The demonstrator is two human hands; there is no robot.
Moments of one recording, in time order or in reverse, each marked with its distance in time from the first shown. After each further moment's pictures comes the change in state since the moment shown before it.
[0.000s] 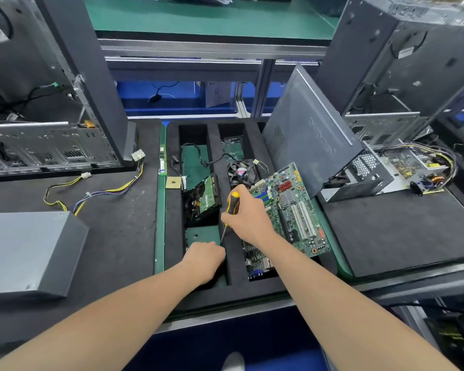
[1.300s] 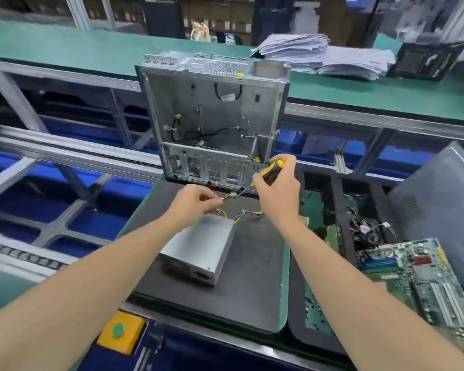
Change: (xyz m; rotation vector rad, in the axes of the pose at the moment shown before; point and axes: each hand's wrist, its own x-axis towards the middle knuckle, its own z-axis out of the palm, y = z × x) left_hand -0.229 -0.298 -0.046 -1.130 0.735 -0.462; right_hand 0.022 -0.267 0.128 0.384 0.215 -0.360
